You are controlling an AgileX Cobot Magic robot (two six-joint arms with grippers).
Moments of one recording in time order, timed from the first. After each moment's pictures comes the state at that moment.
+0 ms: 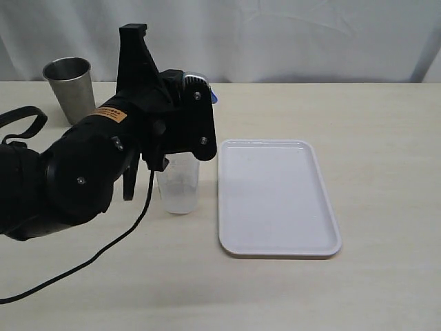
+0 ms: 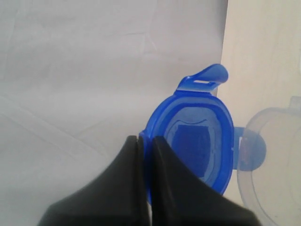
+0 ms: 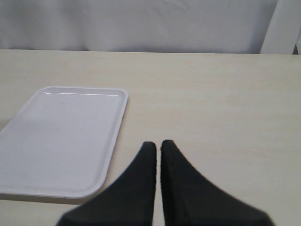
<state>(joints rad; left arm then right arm) -0.88 1.60 -0.79 -0.89 -0.73 2.05 0.02 0.00 0.00 0.02 0.35 -0.03</state>
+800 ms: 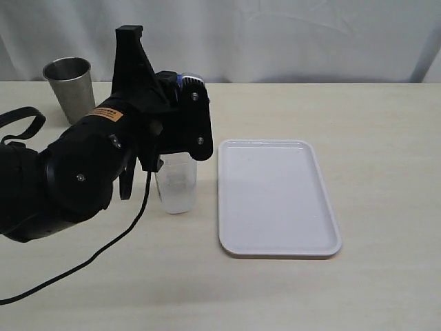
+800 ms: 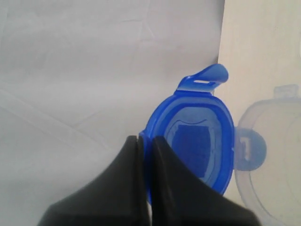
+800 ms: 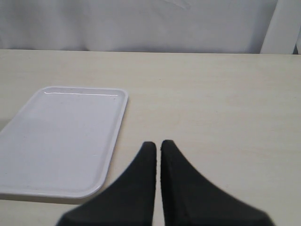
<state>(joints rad) -0.88 1.60 -0.79 -0.95 -0.74 2.11 0.02 0.00 0.00 0.02 0.35 -0.03</state>
